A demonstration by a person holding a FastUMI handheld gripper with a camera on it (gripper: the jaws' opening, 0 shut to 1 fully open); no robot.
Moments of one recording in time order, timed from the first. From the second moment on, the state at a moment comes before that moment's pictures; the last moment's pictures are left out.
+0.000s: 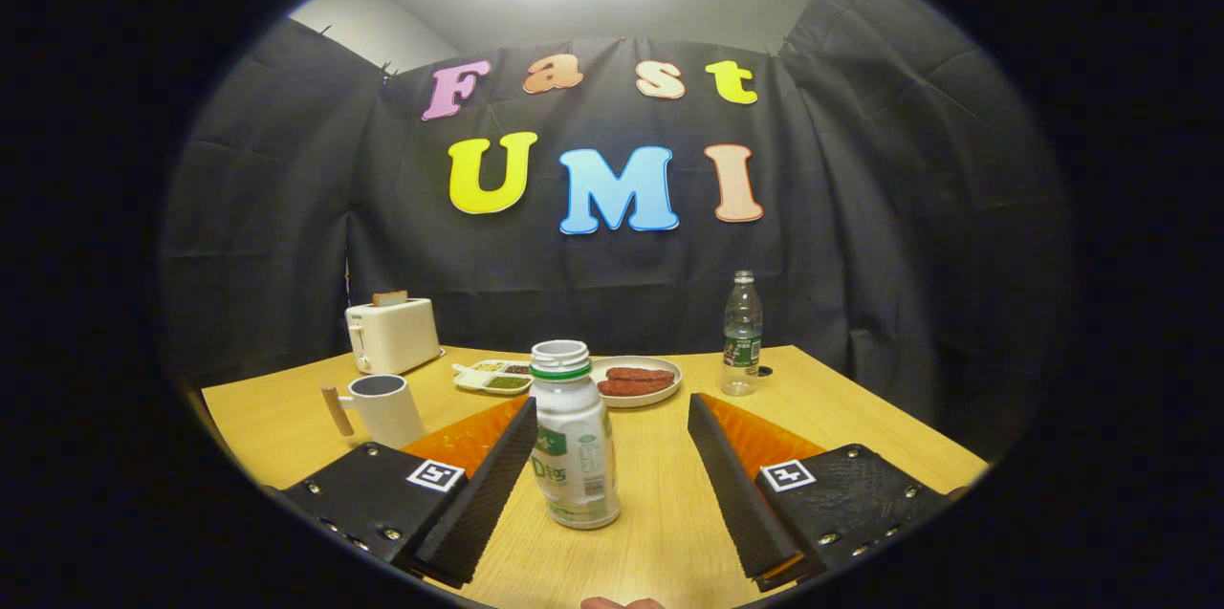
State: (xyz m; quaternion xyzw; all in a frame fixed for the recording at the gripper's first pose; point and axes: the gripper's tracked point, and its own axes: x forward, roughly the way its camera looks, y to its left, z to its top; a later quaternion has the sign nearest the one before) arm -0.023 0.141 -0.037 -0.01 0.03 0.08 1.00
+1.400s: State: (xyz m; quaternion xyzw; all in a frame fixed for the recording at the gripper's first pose) arm 0.051 0.171 -0.106 -0.03 0.10 0.03 0.99
